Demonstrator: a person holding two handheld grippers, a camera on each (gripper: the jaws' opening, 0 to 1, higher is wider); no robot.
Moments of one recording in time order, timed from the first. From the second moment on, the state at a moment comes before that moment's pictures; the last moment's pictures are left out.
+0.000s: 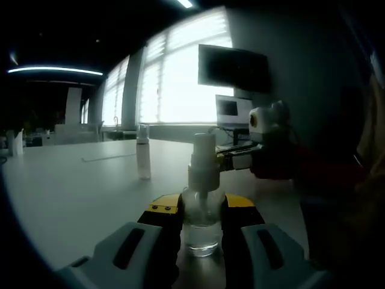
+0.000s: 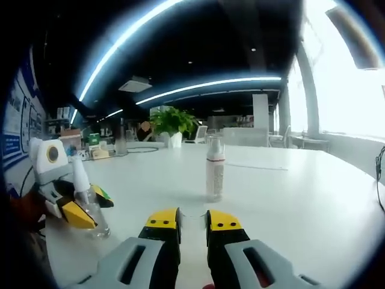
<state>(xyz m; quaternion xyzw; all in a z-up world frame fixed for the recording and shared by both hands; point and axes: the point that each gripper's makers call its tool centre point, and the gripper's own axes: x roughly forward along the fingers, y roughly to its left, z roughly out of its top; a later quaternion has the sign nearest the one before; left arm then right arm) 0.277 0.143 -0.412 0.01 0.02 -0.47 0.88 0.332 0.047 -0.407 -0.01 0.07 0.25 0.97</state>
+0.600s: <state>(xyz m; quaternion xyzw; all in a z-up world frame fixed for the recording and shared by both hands) 0.277 0.143 -0.411 0.01 0.02 -0.47 0.88 0.314 0.060 -0.372 -0.02 0.04 0.26 0.97</state>
